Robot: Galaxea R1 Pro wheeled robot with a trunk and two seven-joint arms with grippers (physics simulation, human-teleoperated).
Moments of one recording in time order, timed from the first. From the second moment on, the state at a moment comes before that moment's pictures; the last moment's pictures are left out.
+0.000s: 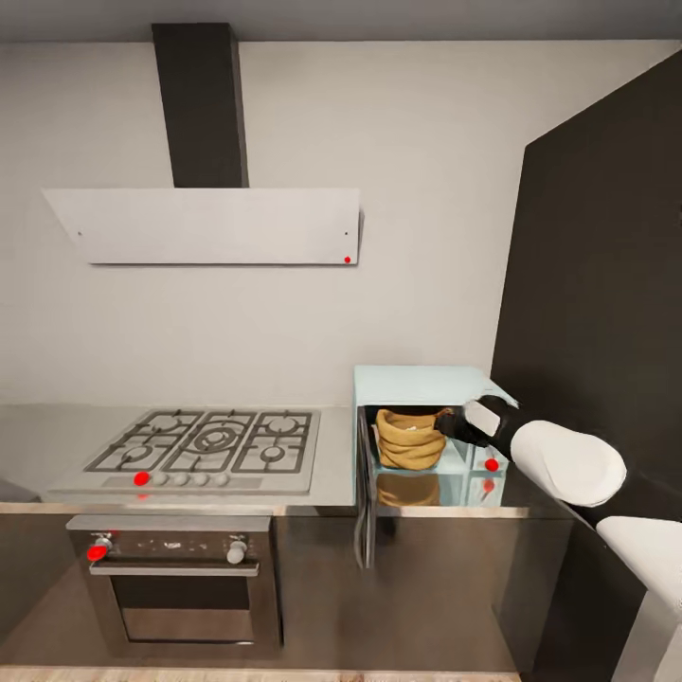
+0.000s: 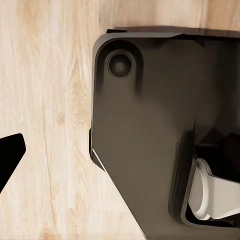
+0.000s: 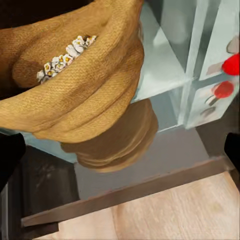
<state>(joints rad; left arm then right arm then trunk) 0.00 -0.01 0.06 -0.03 0.00 0.01 0.04 -1.31 -0.08 -0.66 0.07 0.30 0.43 -0.19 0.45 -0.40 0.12</state>
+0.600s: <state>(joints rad) 0.00 -0.01 0.06 -0.03 0.00 0.01 0.04 -0.95 -0.08 -0.61 0.07 0.66 -0.38 0.15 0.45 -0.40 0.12</state>
